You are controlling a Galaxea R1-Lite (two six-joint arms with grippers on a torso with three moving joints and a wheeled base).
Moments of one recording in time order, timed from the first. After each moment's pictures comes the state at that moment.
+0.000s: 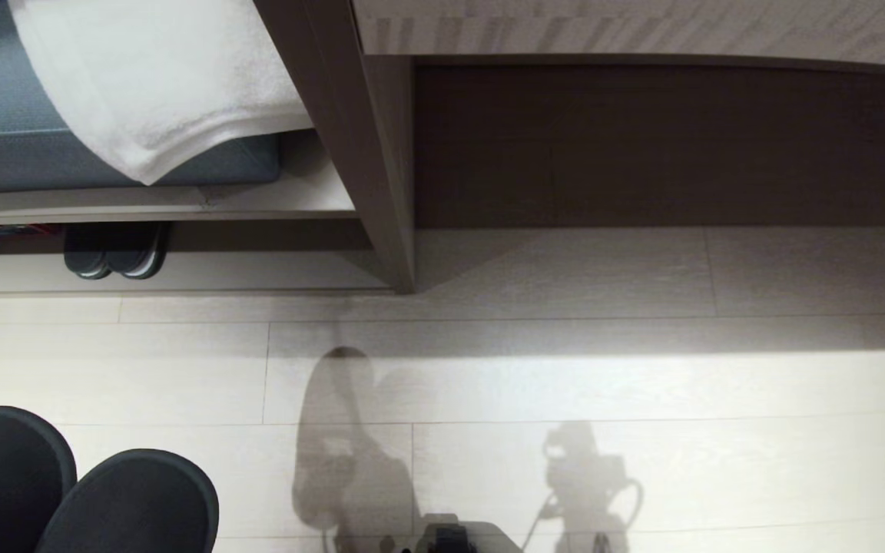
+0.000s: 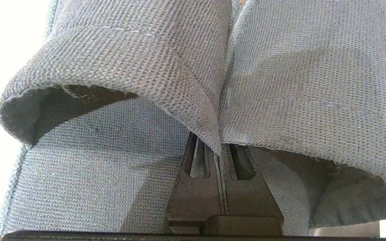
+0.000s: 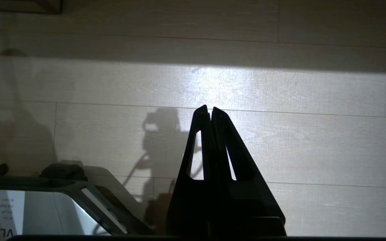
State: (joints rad) left arm 0.00 0.00 0.00 0.00 -0.02 0.04; right arm 0.00 0.00 0.00 0.00 0.01 0.00
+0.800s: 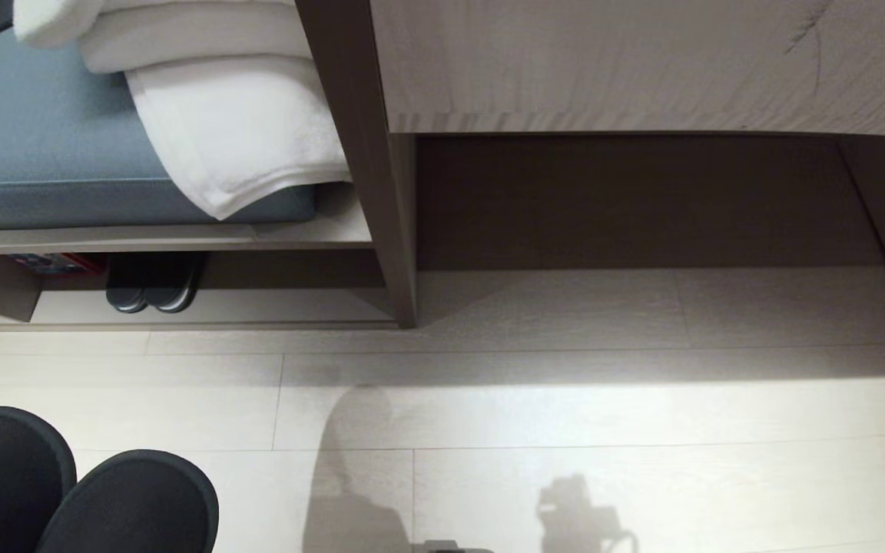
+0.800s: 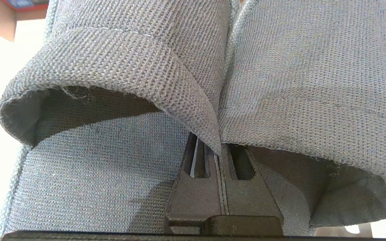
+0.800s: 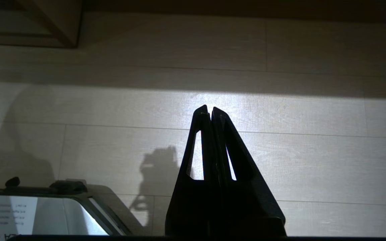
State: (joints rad) left arm 0.00 0.00 0.00 0.00 -0.02 0.04; right arm 0.00 0.00 0.00 0.00 0.01 0.00
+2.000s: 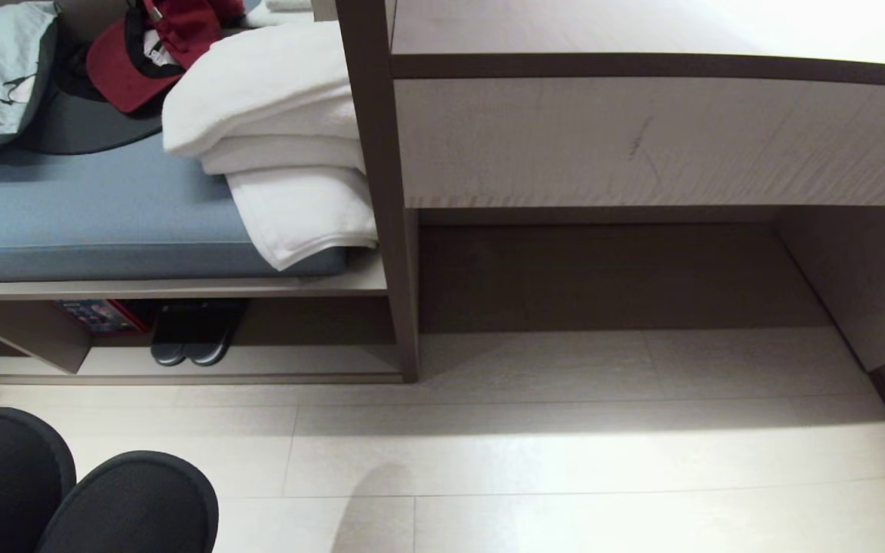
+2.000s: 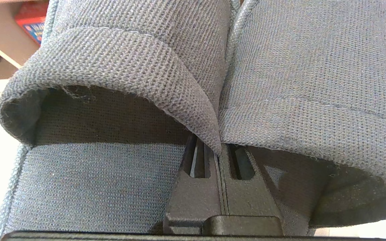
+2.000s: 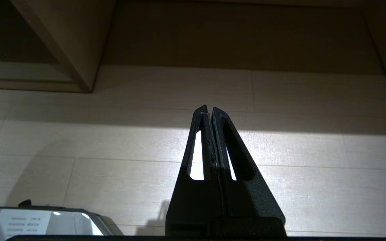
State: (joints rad) left arm 0.00 0.00 0.00 0.00 -0.02 0.04; right arm 0.00 0.00 0.00 0.00 0.01 0.00
